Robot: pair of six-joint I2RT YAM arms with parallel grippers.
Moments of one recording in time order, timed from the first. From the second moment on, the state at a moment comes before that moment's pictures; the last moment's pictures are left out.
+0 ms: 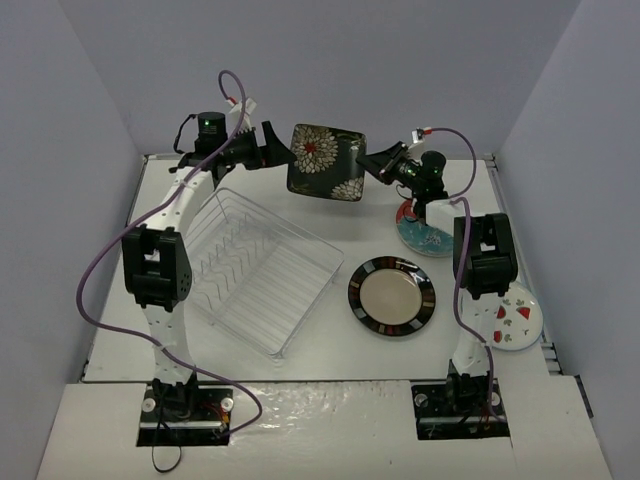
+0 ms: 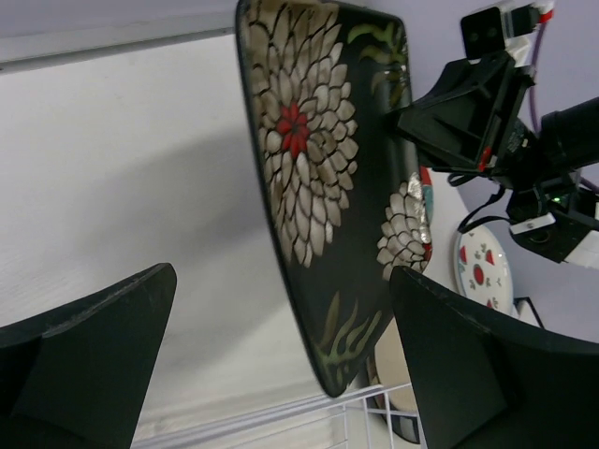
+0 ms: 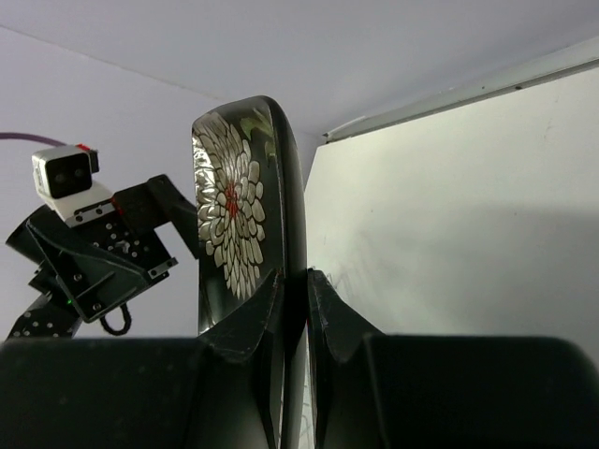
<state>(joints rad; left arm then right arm) -0.15 2.02 1.85 -0.23 0.76 -0.42 0.12 2.12 1.36 0.79 -0.67 1.15</state>
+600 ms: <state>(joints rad) -0.16 2.13 1.92 0.01 0.95 -0.60 0.15 2.10 1.33 0.80 -0.72 1.16</state>
